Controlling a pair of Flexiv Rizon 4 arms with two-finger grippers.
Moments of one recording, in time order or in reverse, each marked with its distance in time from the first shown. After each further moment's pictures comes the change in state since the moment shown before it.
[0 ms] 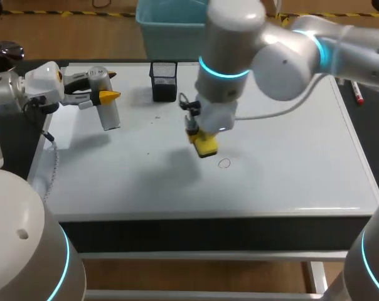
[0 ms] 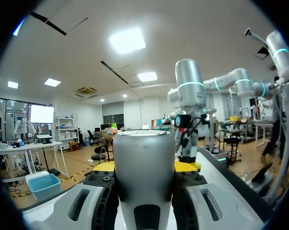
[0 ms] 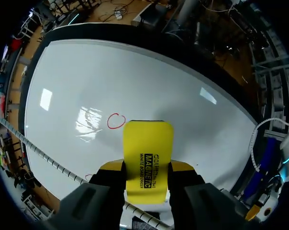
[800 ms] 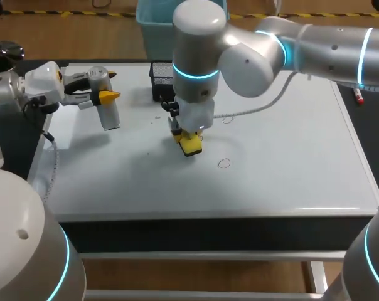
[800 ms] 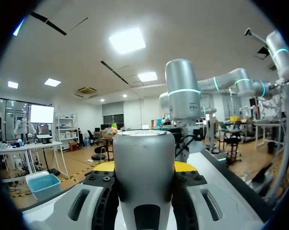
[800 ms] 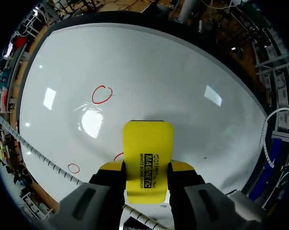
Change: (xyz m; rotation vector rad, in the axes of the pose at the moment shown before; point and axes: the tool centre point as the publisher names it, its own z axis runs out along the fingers) left arm 0.000 0.000 0.000 0.000 0.000 0.000; right arm -0.010 -0.039 0.043 -0.031 0.044 -0.014
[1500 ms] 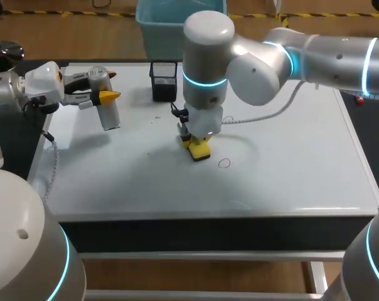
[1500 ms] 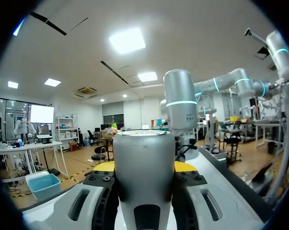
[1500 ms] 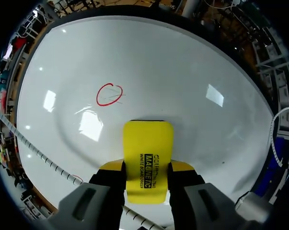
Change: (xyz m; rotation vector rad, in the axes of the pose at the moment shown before) left arm 0.000 0.000 0.000 0.000 0.000 0.000; right arm 0.026 0.004 0.027 -0.021 0.010 0.023
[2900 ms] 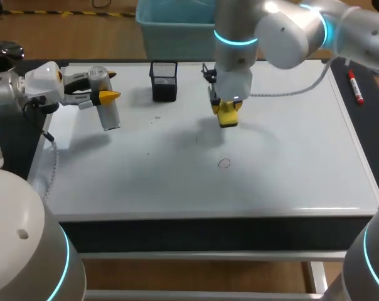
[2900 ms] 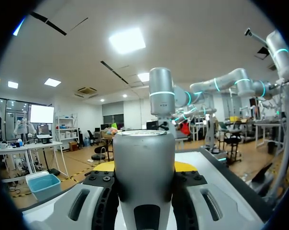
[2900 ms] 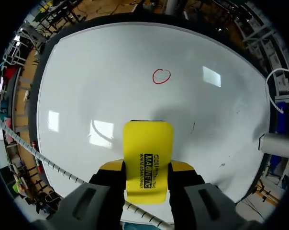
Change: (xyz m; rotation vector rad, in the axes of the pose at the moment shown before) left arm 0.000 0.000 0.000 0.000 0.000 0.000; right arm 0.109 -0.039 -0.063 0.018 0.033 0.239
